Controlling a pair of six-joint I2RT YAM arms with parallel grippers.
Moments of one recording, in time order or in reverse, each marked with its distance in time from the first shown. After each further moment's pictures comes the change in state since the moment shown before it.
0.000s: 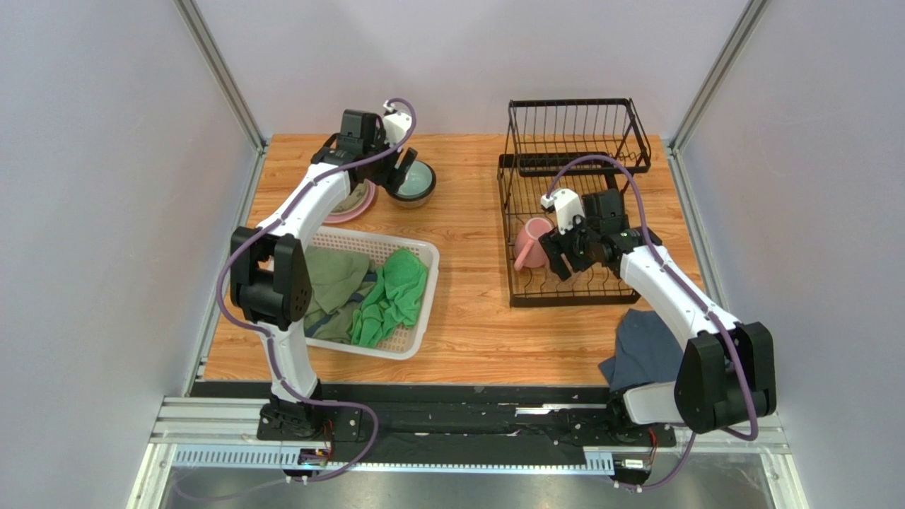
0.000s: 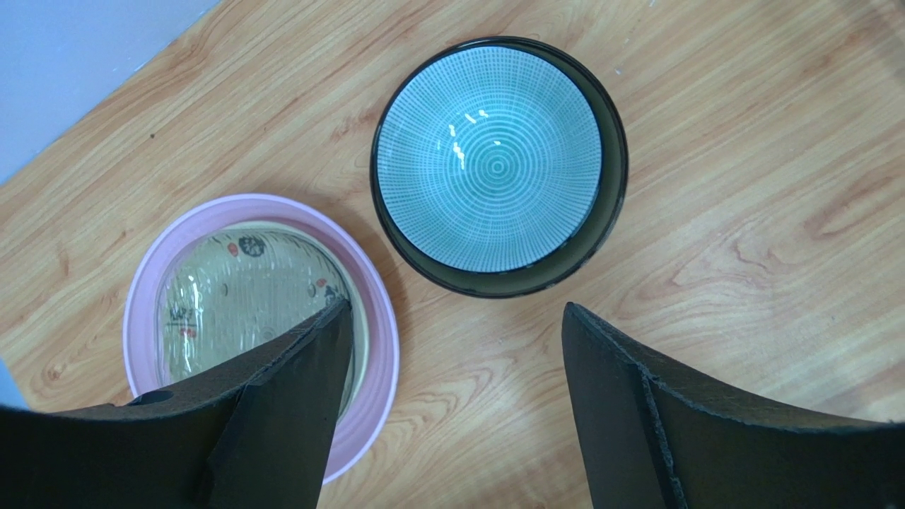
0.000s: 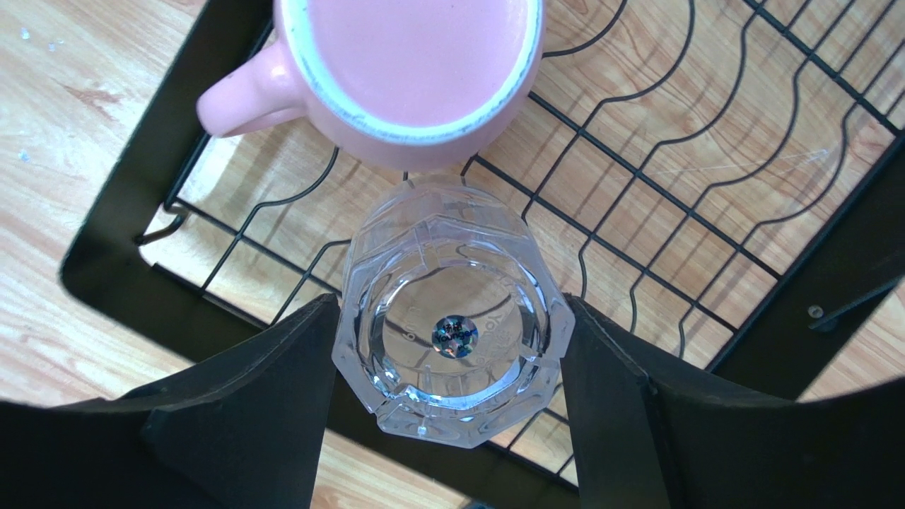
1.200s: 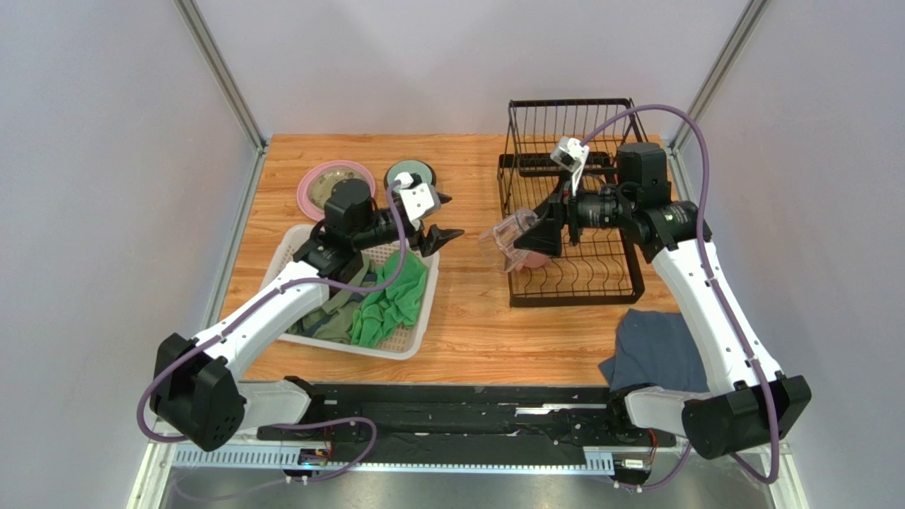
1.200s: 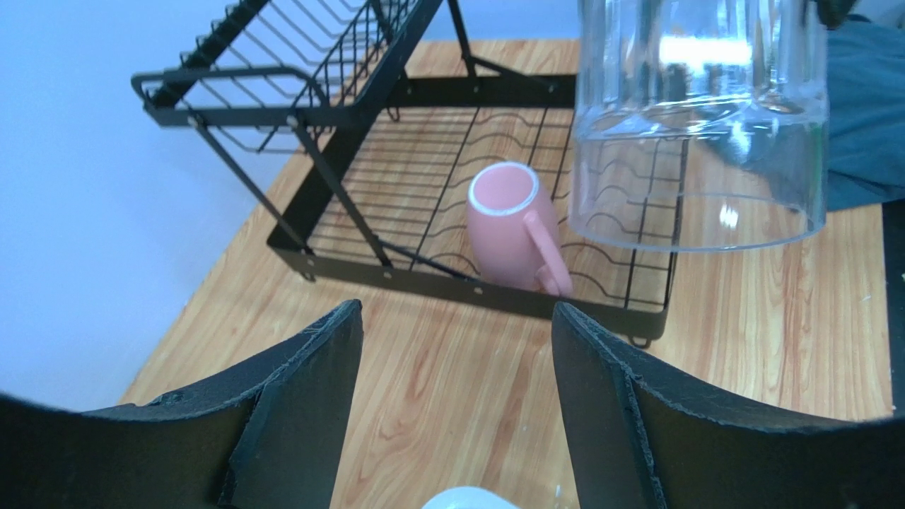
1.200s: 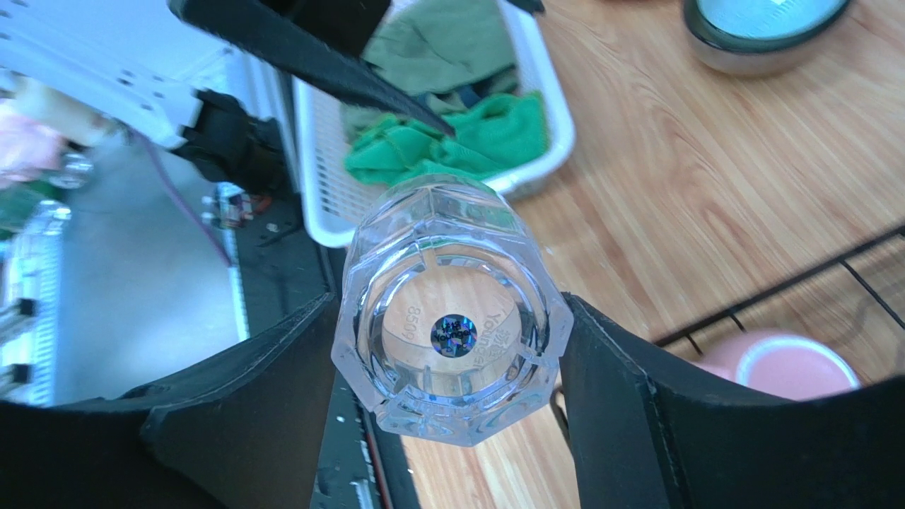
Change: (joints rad) left arm -0.268 -0.668 -0.714 0.608 0.520 0.011; right arm -0.005 -0.130 0.370 -0.180 -0.806 0.184
